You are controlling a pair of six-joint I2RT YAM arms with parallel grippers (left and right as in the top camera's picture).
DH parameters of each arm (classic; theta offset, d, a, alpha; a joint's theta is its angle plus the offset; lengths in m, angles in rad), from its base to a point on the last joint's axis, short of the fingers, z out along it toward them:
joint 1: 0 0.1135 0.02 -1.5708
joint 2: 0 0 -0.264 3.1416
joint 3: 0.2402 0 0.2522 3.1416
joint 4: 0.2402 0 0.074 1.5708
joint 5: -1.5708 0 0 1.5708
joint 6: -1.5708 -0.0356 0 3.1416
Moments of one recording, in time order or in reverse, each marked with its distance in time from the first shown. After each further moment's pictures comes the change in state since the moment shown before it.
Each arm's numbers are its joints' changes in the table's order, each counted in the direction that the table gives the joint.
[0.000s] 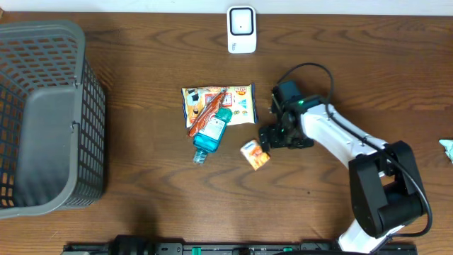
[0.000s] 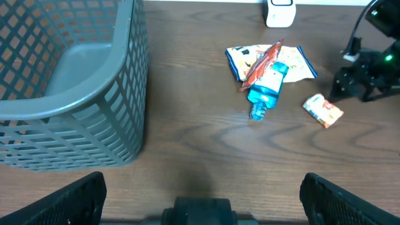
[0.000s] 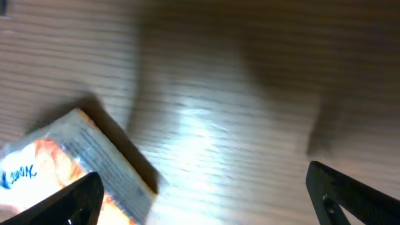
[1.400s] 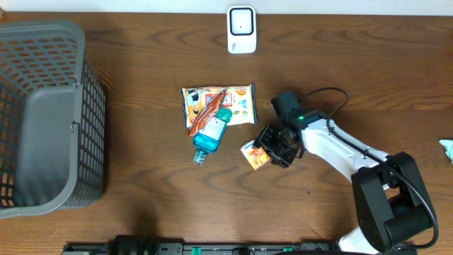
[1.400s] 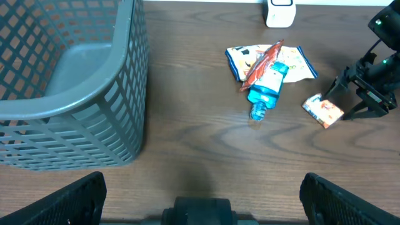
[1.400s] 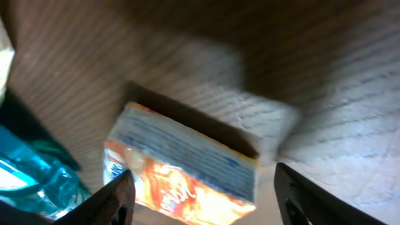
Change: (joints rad) left arm 0.000 0.000 0.000 0.000 0.000 0.000; right arm 0.043 -0.079 -0.162 -0.201 0.239 -0.771
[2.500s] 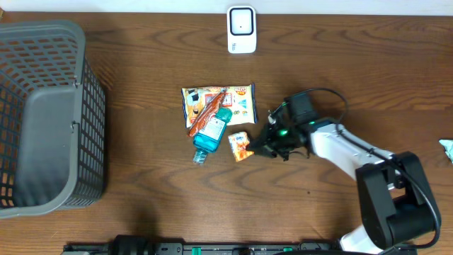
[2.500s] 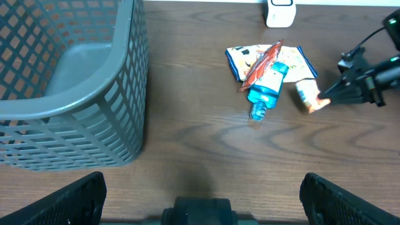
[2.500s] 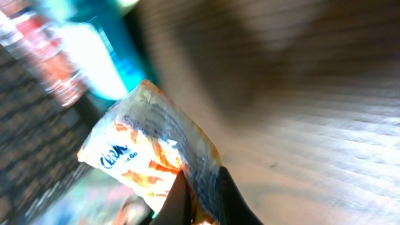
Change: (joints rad) left arm 0.000 0.000 0.000 0.000 0.000 0.000; right arm -0.103 -0.006 -0.102 -0.259 0.476 0.277
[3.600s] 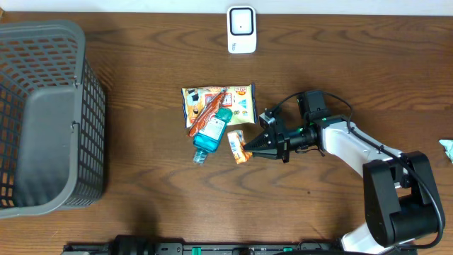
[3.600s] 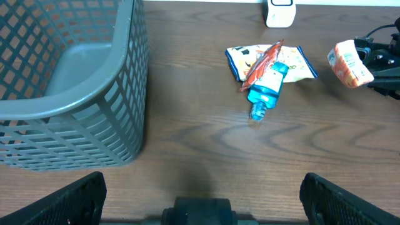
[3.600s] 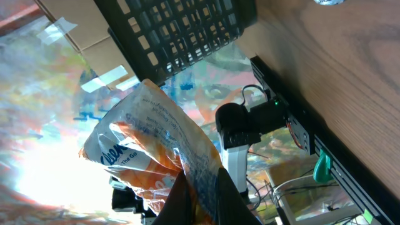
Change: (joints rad) left arm 0.000 0.000 0.000 0.000 0.000 0.000; right arm -0.075 0.000 -0.002 0.053 0.701 0.104
